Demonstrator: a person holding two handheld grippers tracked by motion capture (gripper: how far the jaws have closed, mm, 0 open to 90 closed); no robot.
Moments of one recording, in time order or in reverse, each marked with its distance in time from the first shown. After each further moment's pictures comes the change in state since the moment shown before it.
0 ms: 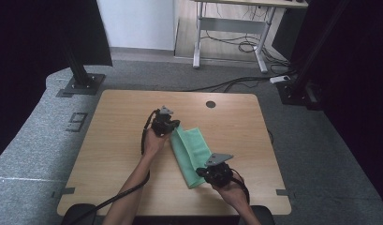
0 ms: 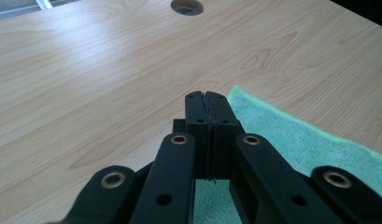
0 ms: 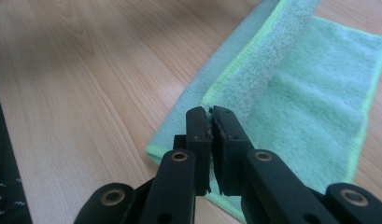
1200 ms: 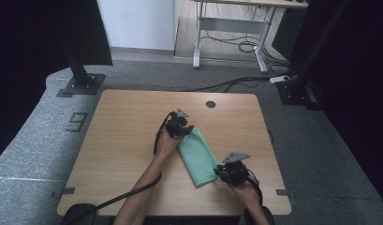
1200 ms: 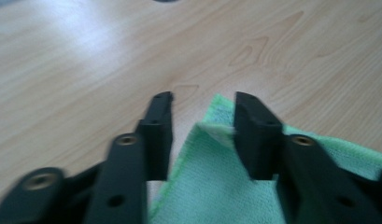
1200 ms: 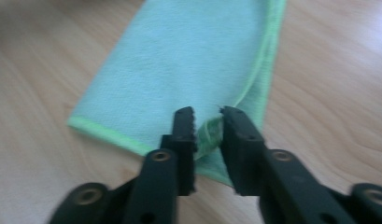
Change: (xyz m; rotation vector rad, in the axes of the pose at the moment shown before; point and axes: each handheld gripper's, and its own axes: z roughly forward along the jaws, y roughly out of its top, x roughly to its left) left arm -0.029 0.007 0.042 0.042 0.048 0.065; right arm -0.042 -0.042 -0.013 0.053 -0.157 0.142
